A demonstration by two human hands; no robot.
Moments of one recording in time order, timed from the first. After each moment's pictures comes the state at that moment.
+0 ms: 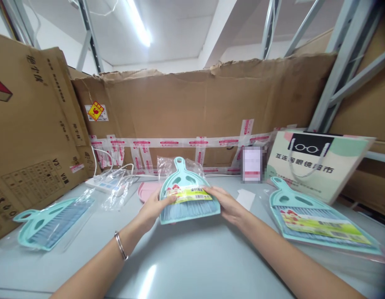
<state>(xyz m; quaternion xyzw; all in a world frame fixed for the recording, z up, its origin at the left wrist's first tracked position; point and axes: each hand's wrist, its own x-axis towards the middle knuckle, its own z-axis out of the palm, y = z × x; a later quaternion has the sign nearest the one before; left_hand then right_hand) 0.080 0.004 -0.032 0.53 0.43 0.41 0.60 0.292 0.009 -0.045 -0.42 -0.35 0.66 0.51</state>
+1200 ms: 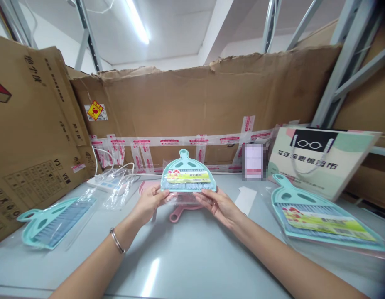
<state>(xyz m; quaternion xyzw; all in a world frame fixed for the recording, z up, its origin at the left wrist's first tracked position) 0.070 0.011 -0.024 0.53 0.39 0.47 0.59 0.274 -0.006 -0.043 -0.34 -0.25 0.67 0.61</state>
